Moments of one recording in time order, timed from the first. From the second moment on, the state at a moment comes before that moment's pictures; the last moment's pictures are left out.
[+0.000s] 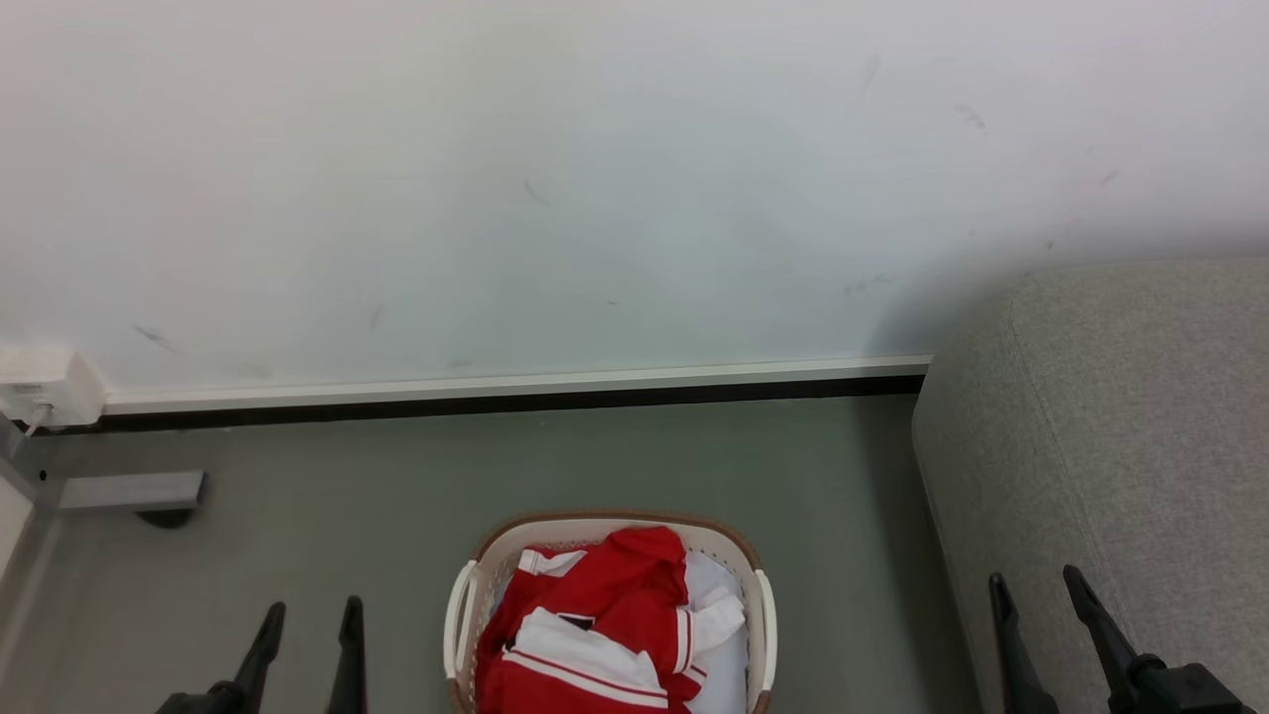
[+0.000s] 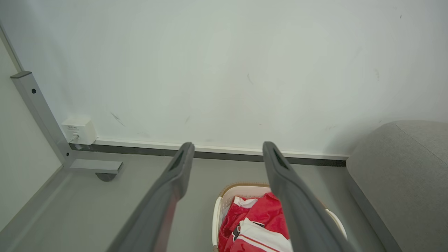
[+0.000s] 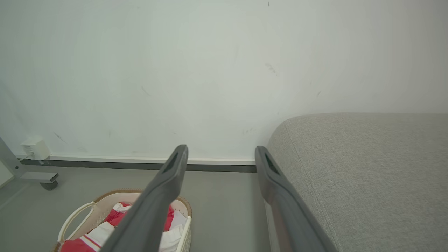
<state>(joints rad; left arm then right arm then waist) 0.03 0.05 0.10 0.23 -0.12 -0.13 -0.26 -0.02 -0.05 0.04 0.27 0.18 0.13 -0.26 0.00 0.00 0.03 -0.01</state>
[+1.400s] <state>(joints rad) -0.70 0.36 -0.42 0.73 -0.12 -0.13 -0.18 -0.35 -0.05 0.11 -0.04 0.27 0.13 -0.26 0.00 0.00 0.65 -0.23</state>
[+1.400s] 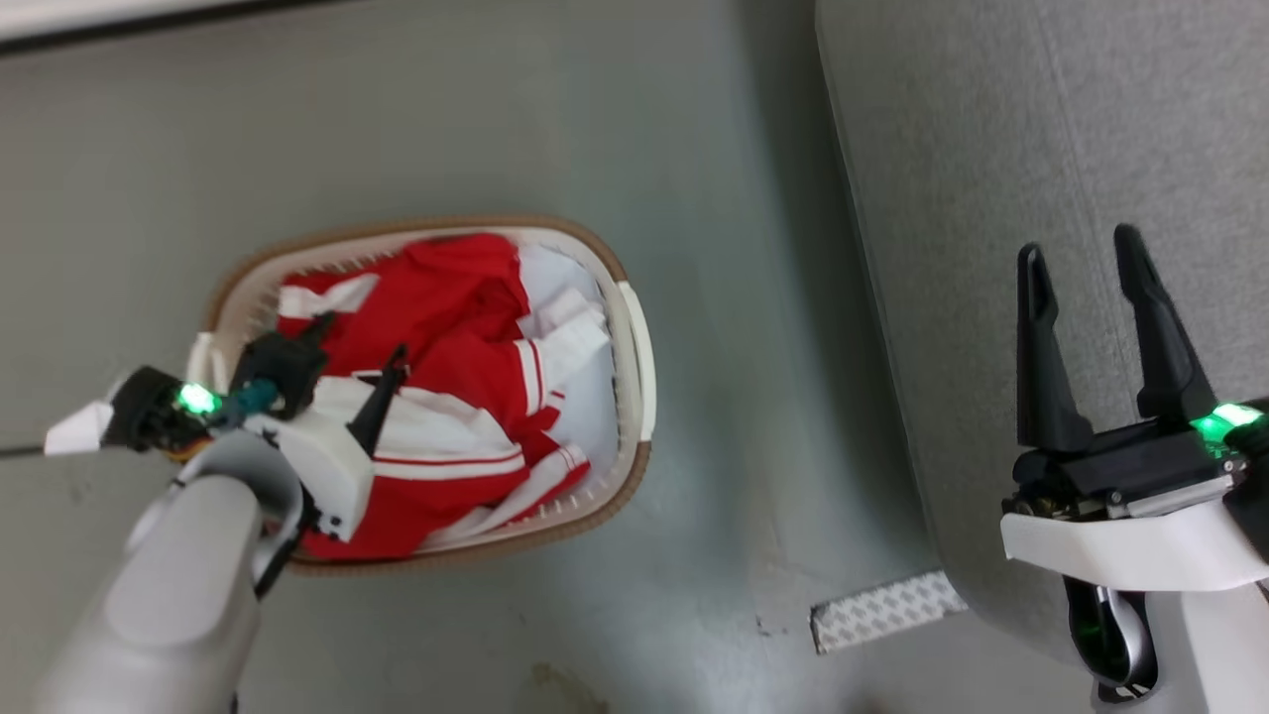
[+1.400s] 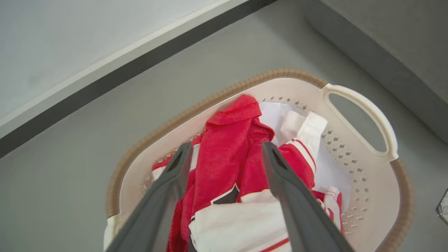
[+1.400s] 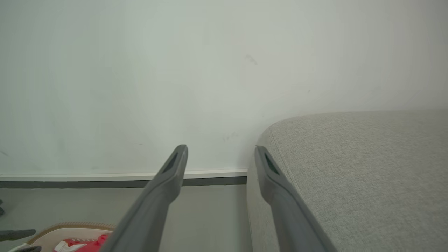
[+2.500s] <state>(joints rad) -1.00 0.42 -0.48 0.98 -0.06 -0.09 -0.08 -0.40 -0.05 0.17 -0.12 0.36 0.13 -0.26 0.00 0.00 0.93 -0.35</state>
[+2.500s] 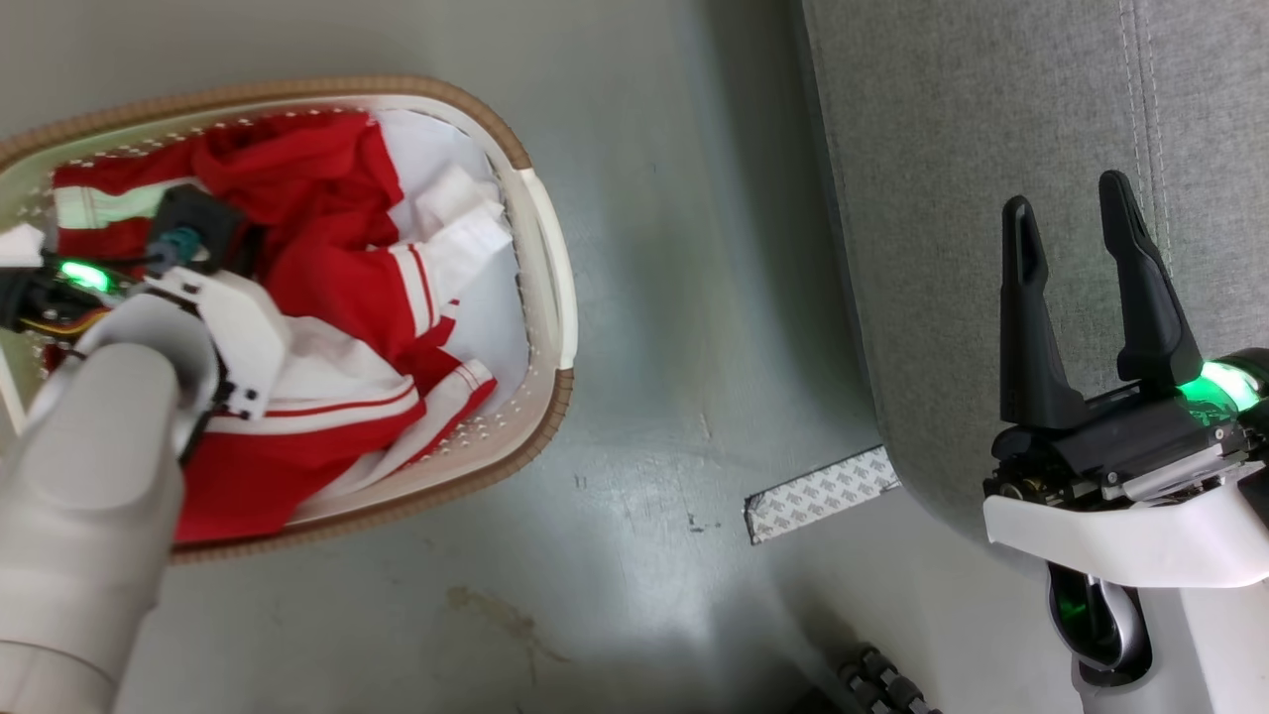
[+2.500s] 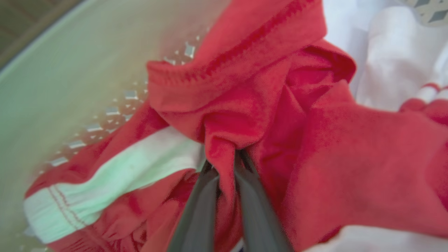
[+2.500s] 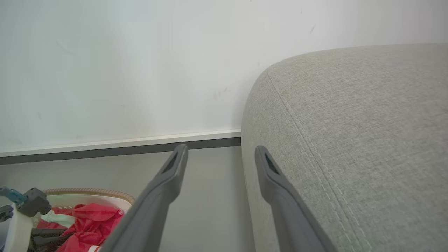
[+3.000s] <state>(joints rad) -0.88 0.26 -0.44 0.98 -0.20 -0.10 -0.24 -0.34 -0.05 0.12 -0.02 0.30 0.13 -0.26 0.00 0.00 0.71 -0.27</state>
